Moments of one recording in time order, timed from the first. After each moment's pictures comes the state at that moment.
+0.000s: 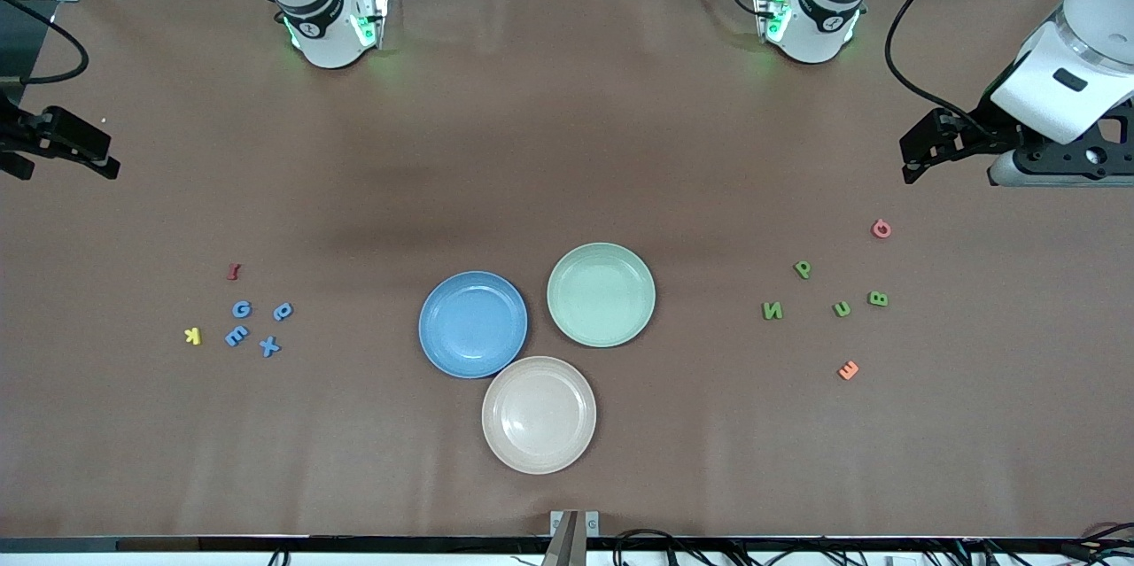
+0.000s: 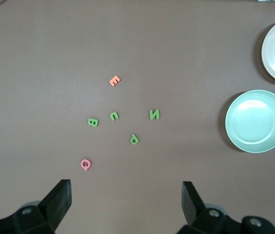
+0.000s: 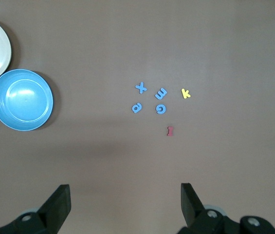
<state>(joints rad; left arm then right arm) 0.04 0.04 -0.26 -1.49 0.03 1.62 -0.18 0.18 0.08 -0.21 -1.38 0.01 1.48 -0.03</state>
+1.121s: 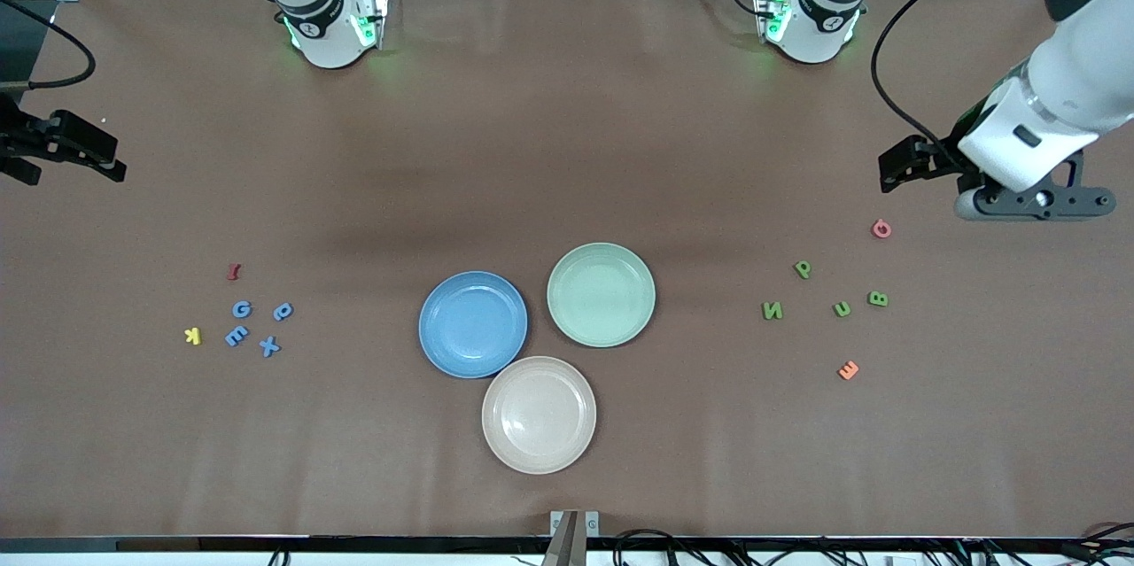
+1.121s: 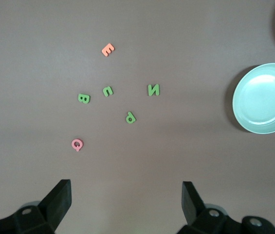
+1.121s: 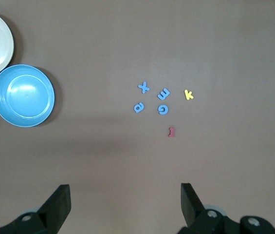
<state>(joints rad) 0.05 0.11 -0.25 -1.53 0.00 1.58 -0.18 0.14 0.09 -0.16 -1.38 0.01 1.48 -0.05</state>
